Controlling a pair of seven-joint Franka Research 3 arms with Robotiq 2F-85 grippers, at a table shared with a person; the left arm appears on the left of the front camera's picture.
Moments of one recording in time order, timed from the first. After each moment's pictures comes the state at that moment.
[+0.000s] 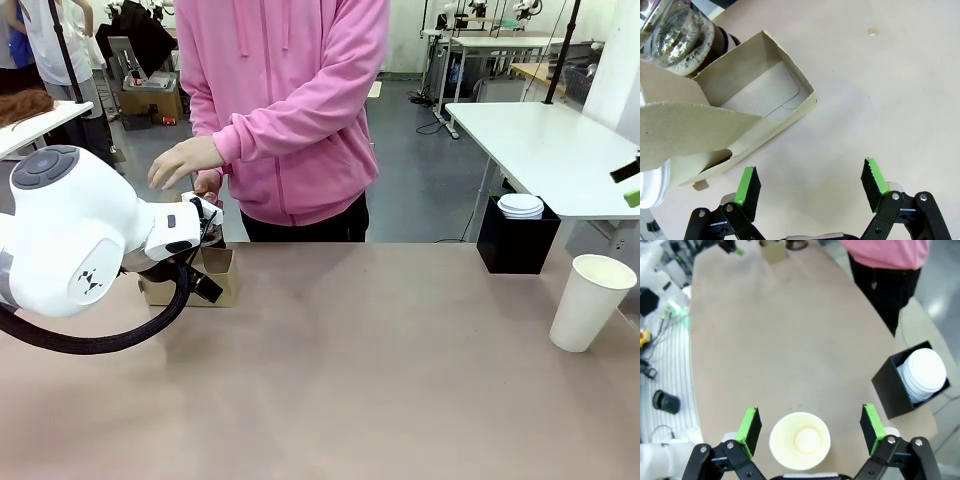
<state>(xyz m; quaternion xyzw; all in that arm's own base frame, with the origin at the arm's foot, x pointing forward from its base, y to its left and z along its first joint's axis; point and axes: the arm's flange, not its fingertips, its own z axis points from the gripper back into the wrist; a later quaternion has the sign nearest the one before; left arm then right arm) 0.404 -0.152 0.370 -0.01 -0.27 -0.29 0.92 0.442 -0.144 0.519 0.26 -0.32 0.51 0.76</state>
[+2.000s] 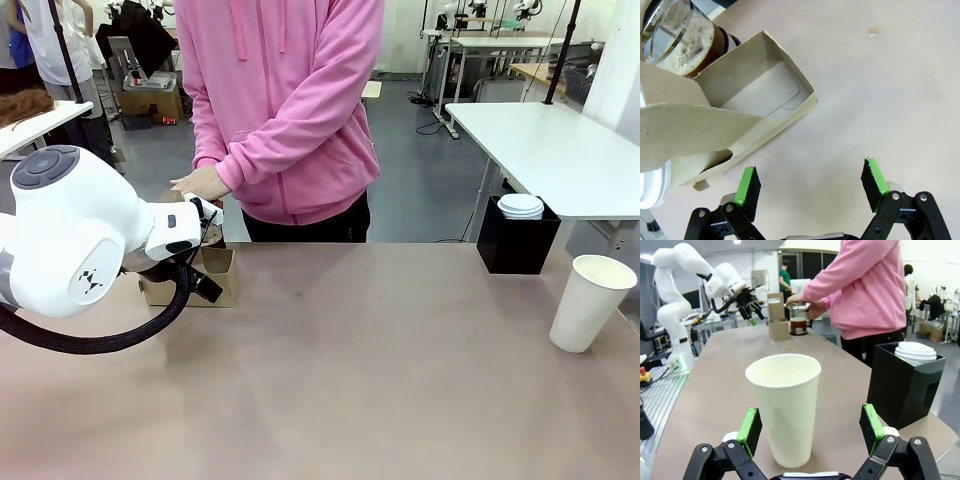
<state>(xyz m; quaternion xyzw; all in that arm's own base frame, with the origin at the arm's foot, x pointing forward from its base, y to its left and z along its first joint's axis) 0.404 -0.152 0.370 -0.01 -0.27 -0.29 0.92 0.396 -0.276 0.281 0.41 -0.58 0.40 0.58</state>
